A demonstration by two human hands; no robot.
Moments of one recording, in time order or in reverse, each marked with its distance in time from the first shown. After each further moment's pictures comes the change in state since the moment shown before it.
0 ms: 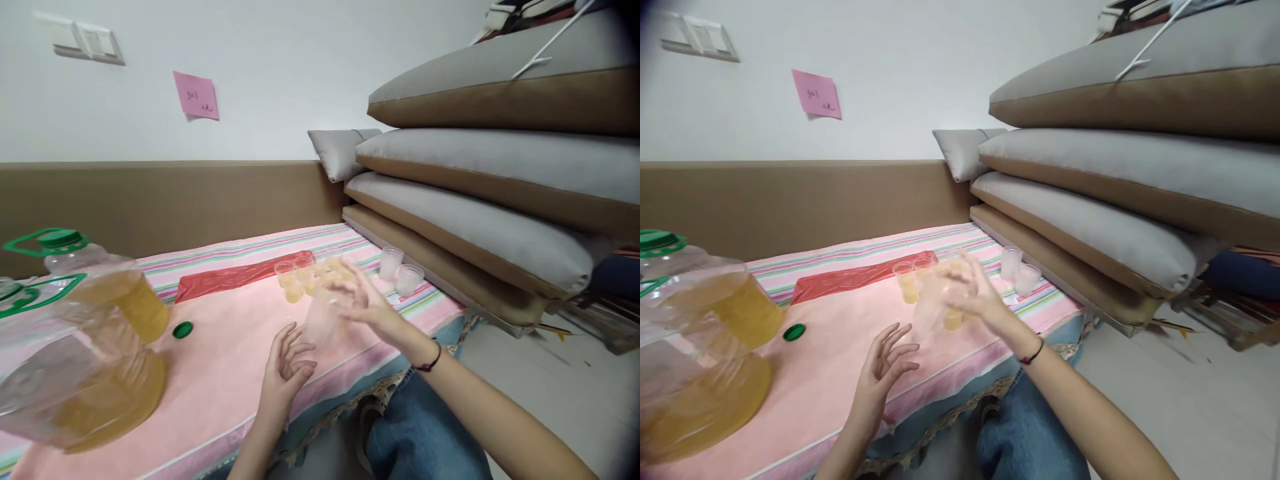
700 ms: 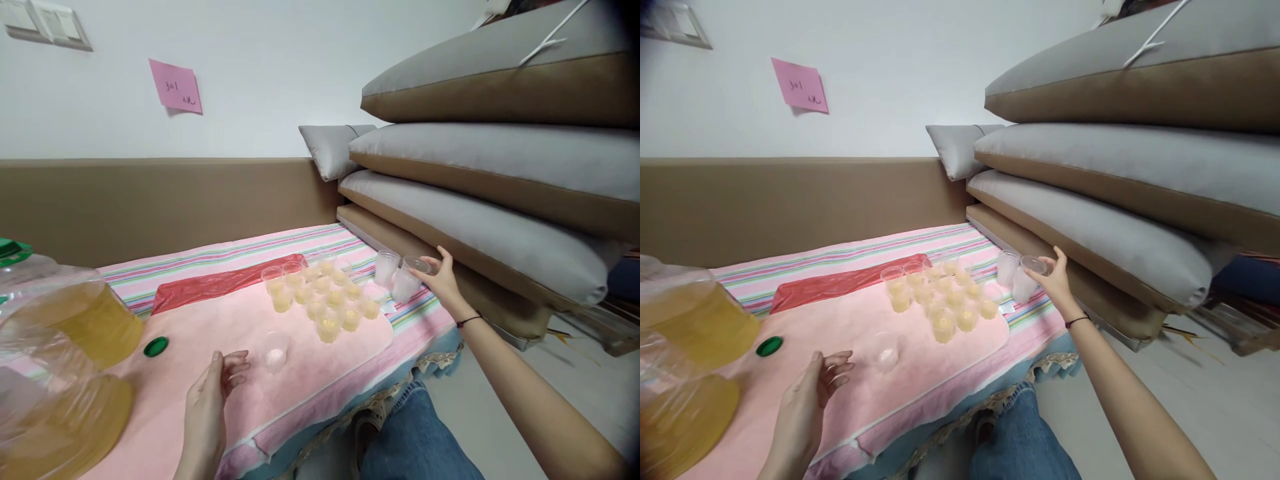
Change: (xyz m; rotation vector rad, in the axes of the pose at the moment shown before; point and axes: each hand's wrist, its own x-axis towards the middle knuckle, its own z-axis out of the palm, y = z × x) left_hand 0.025 0.015 -0.048 0.086 0.520 -0.122; right_hand 0.004 0.061 -0.252 -0.602 0.845 -0.067
